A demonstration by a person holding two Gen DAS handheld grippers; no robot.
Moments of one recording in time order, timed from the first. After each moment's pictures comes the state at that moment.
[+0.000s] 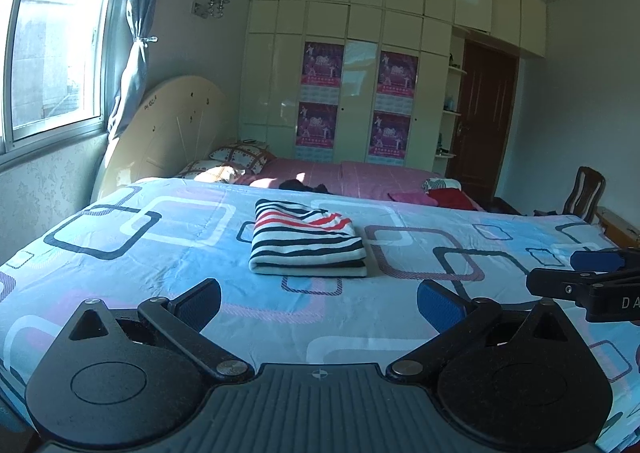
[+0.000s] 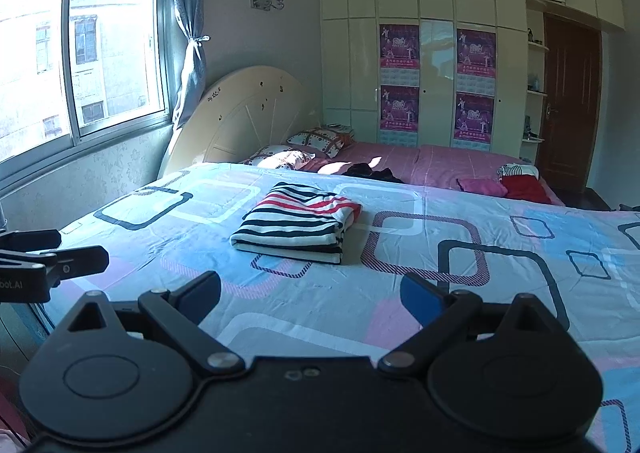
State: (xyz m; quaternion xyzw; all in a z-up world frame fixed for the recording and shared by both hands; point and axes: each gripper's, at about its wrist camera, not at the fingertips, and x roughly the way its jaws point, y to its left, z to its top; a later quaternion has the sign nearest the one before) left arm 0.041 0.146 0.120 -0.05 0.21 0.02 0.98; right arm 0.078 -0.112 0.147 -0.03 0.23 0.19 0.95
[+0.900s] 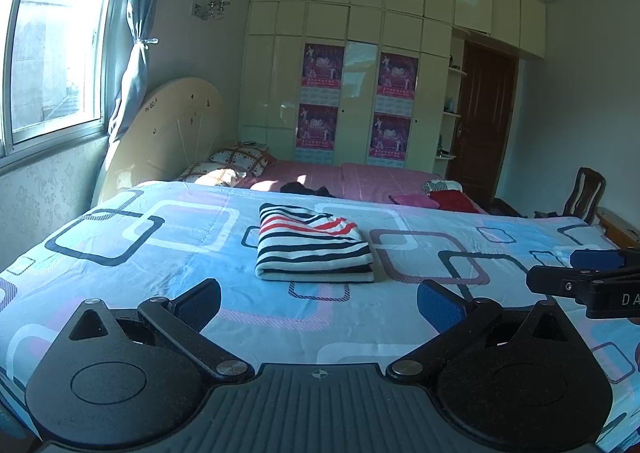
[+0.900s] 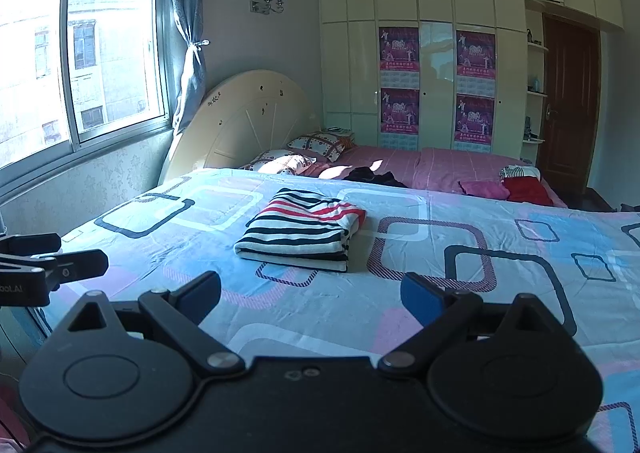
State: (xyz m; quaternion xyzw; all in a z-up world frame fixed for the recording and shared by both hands) left arm 0.044 0.156 0.126 -0.04 0.20 0.02 0.98; right arm 0.082 -0.103 0.150 -0.03 0.23 0.19 0.95
